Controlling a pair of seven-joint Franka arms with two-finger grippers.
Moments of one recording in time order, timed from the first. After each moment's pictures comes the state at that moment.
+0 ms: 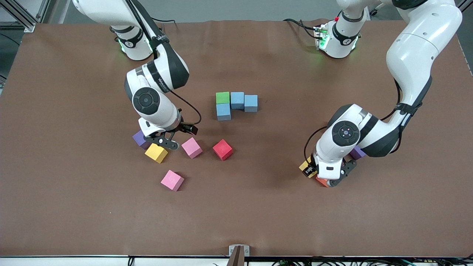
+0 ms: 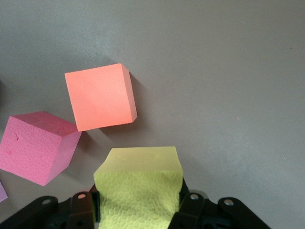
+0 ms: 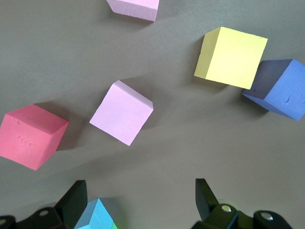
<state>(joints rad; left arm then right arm) 0.30 0.82 -0.85 -1.57 0.74 2.11 -1.45 0.55 0.37 -0.06 -1.81 0.11 2.06 0.76</state>
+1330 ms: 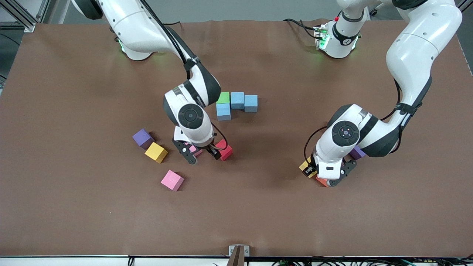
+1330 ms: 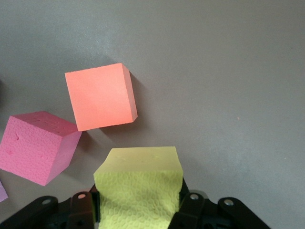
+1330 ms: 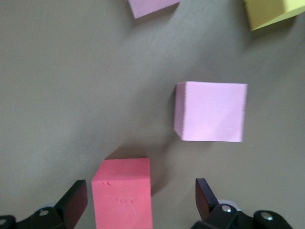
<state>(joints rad) 0.30 0.82 -0.85 -1.57 0.74 2.11 -1.45 0.64 0.72 -0.05 -1.43 0.06 2.13 1.45</state>
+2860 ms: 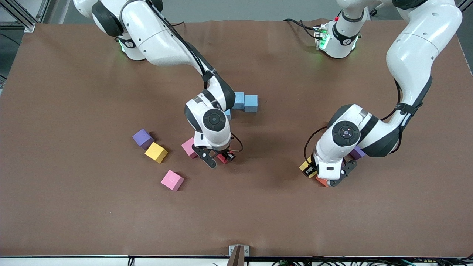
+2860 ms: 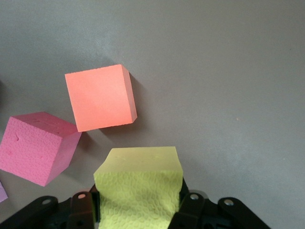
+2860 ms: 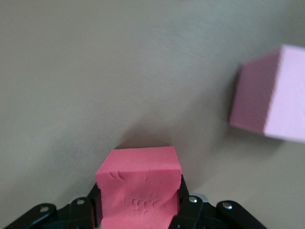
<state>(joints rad) 0.30 0.82 -0.85 -1.57 0.74 2.11 -1.45 0.70 0.88 -0.05 -1.30 0.01 2.20 1.31</state>
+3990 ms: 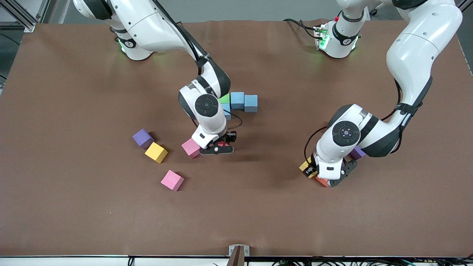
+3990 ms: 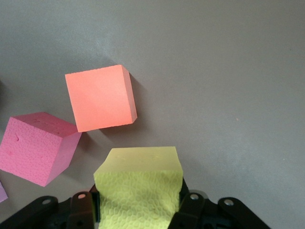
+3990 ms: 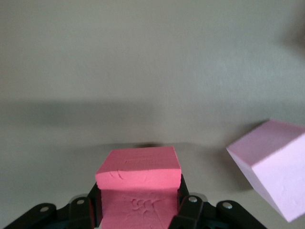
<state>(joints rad) 0.30 0.82 -0.85 -1.57 0.74 2.11 -1.45 0.70 0.68 -0.02 -1.60 0.04 2.31 0.61</state>
